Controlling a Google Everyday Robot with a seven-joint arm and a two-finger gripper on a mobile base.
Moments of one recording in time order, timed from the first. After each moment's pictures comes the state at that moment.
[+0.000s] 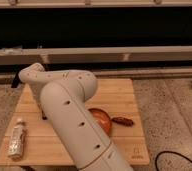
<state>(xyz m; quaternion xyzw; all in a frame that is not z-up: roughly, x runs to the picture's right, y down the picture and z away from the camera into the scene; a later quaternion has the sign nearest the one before) -0.306 0.115 0.902 -0.33 0.27 0.52 0.74</state>
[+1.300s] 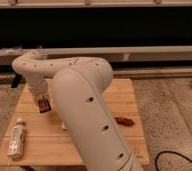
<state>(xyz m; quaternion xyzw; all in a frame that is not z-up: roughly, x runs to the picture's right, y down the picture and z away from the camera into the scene) -0.293 0.050 0.793 -0.31 0.18 0.49 0.79</state>
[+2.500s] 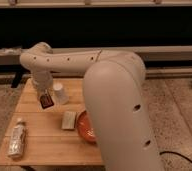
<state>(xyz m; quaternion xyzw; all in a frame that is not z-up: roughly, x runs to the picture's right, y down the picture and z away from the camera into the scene) -0.251 0.021 0.758 -0.32 0.08 0.48 0.81</state>
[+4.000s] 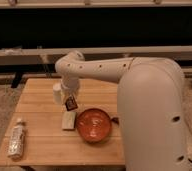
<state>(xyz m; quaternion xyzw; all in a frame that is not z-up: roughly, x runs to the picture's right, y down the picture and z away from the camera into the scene) -0.143 0.049 0.793 -0.30 0.09 0.51 0.80</state>
